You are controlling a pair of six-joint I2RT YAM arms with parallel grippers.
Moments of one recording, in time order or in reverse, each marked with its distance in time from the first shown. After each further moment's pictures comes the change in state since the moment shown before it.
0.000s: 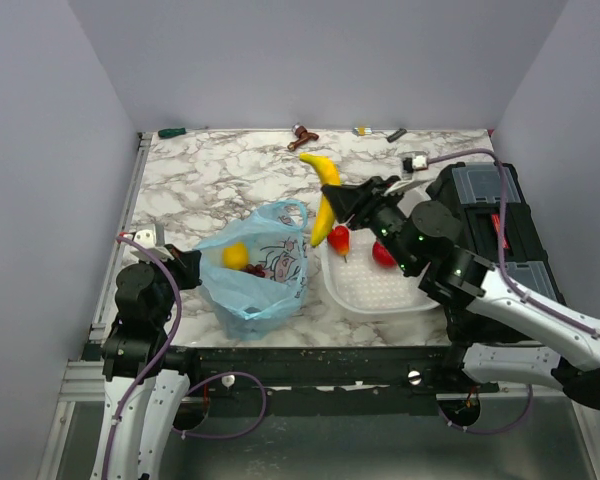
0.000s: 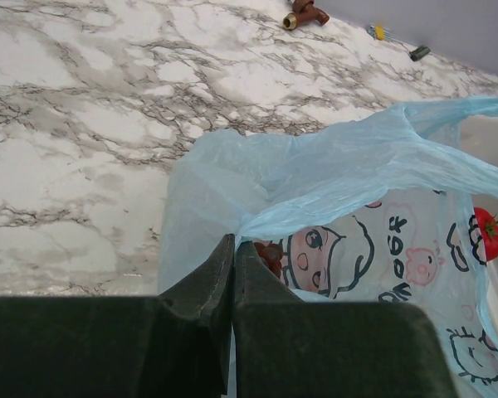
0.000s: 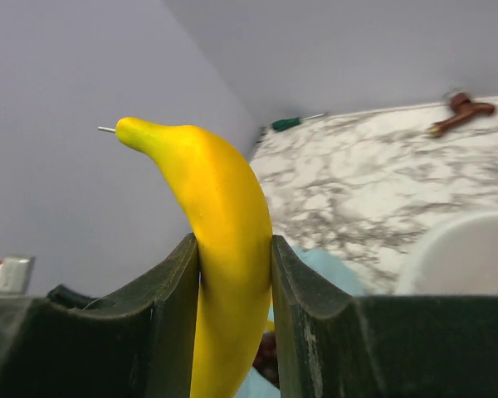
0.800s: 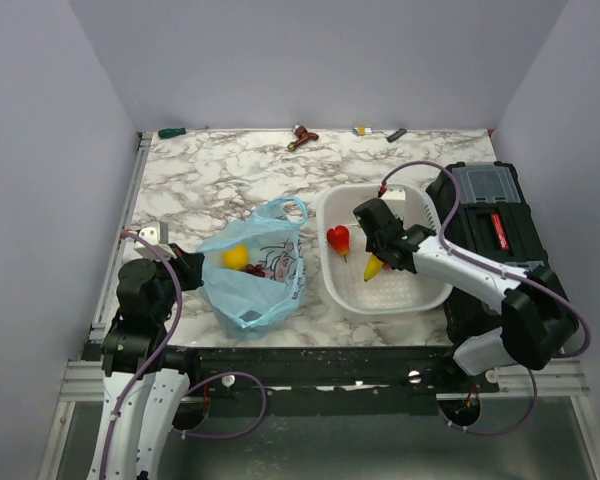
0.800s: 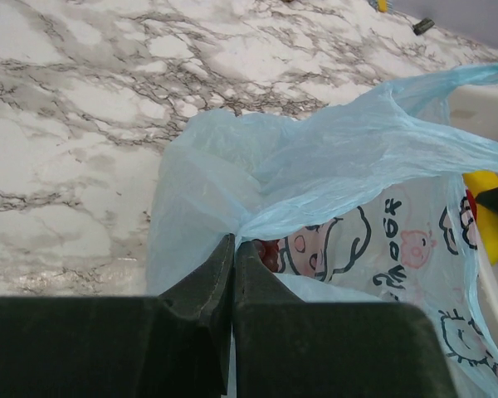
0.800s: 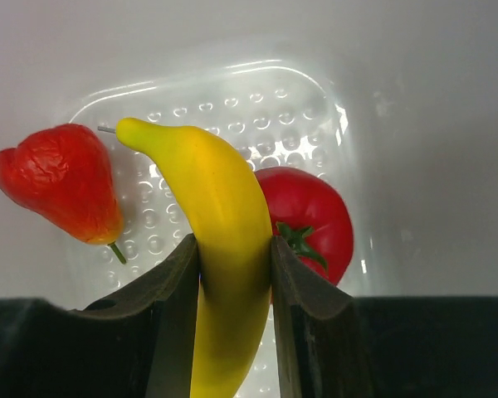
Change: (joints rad) left arm -0.002 0.024 0.014 -0.035 0.026 0.000; right arm -0.342 0.310 -0.149 -0.546 0.202 0.020
